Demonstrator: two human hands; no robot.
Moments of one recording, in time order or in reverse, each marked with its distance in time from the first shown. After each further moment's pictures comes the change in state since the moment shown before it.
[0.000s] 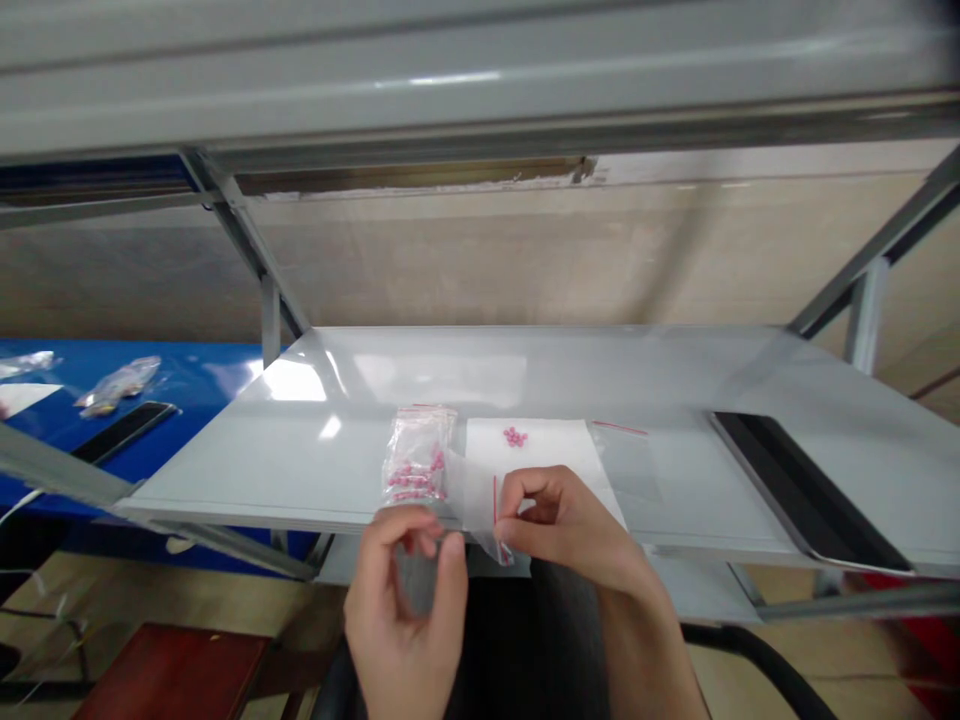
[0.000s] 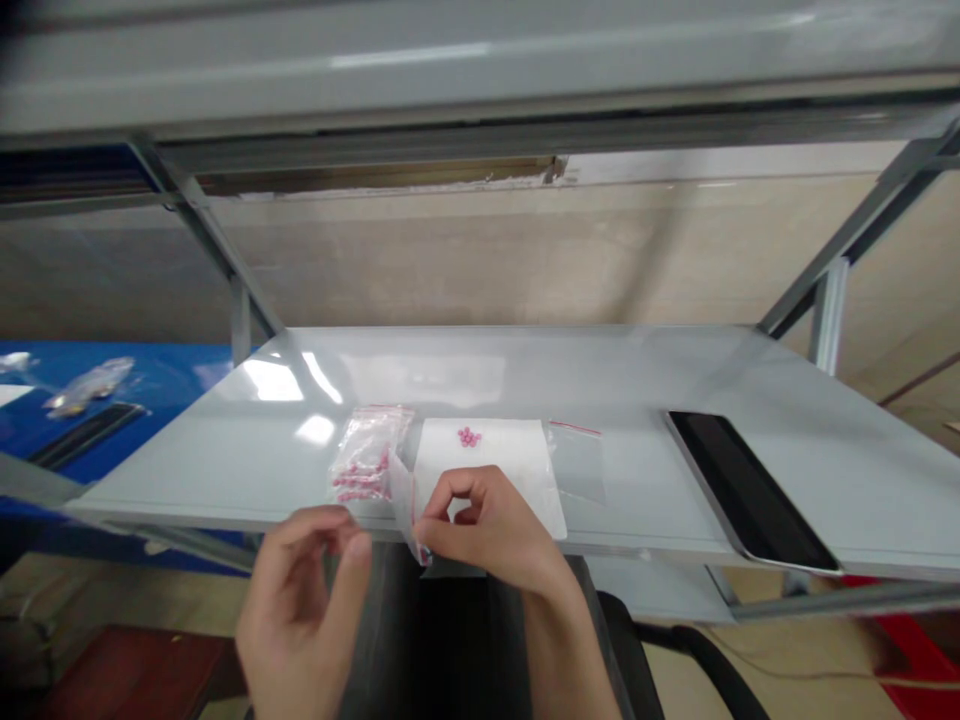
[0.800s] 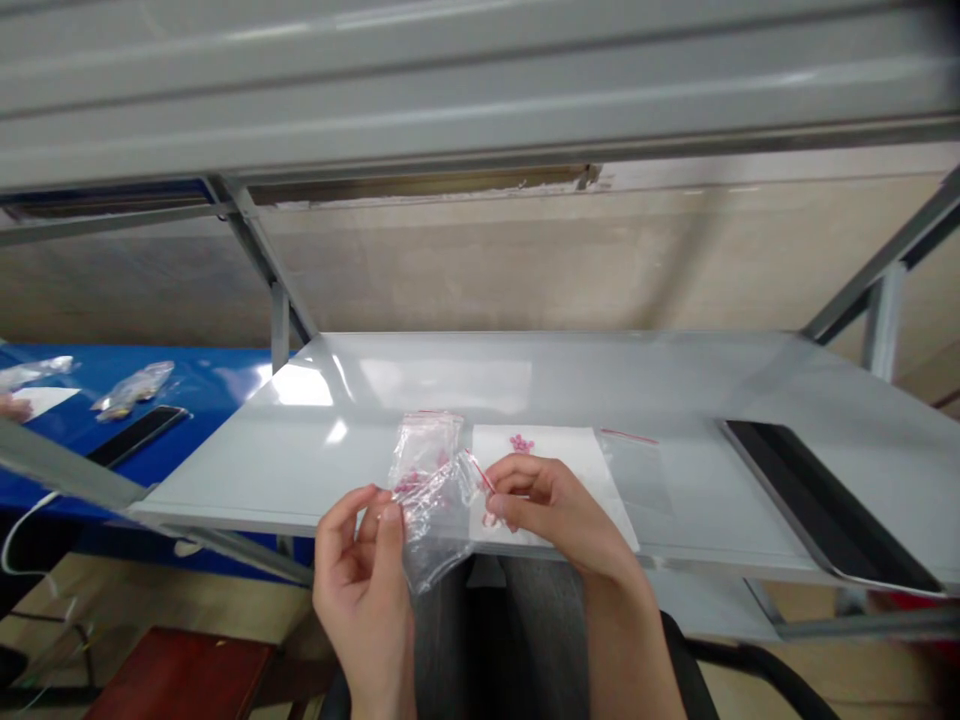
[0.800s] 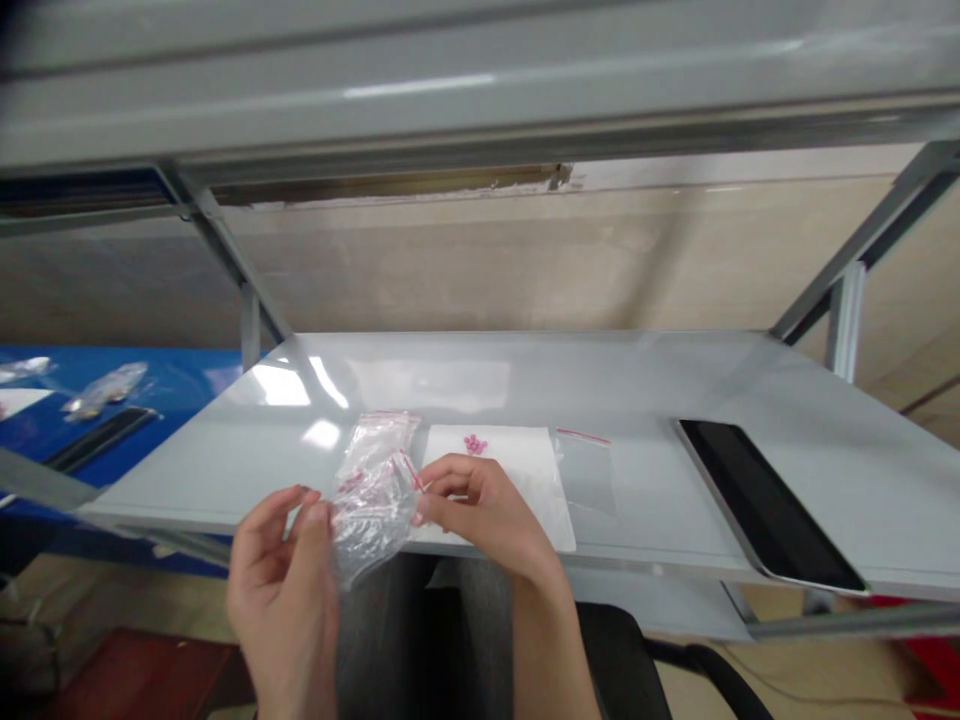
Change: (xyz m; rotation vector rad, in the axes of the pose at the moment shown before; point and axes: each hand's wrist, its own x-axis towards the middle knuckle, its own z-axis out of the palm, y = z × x) left_hand 0.013 -0.039 -0.001 -0.262 0.373 -0.329; right_hand 0.023 0.005 0.000 0.105 0.035 -0.053
